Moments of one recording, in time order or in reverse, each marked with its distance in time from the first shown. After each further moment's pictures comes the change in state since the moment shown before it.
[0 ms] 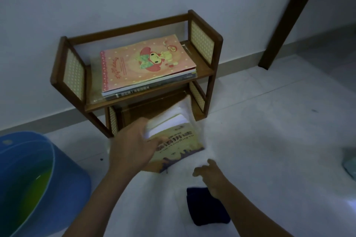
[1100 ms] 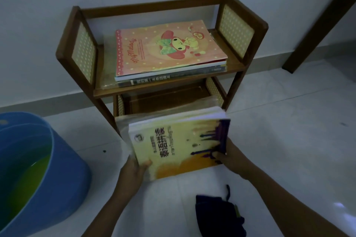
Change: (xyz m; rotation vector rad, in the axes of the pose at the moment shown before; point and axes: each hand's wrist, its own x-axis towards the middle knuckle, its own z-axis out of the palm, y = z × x) left_hand -0.044 -0.158 0.125 -0.478 -0.189 -0.419; right_hand 0.054 -0.049 -0.026 -0.634 -0.168 -0.479
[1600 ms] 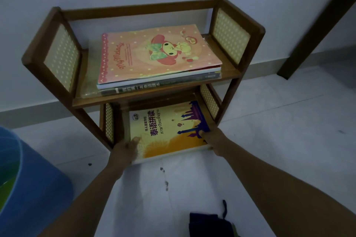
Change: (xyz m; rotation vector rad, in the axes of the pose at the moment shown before) left_hand 0.098 0.026 0.004 -0.249 -0.039 -0.183; right_hand 0.108 -0.018 -0.002 0.109 0.180 0.255
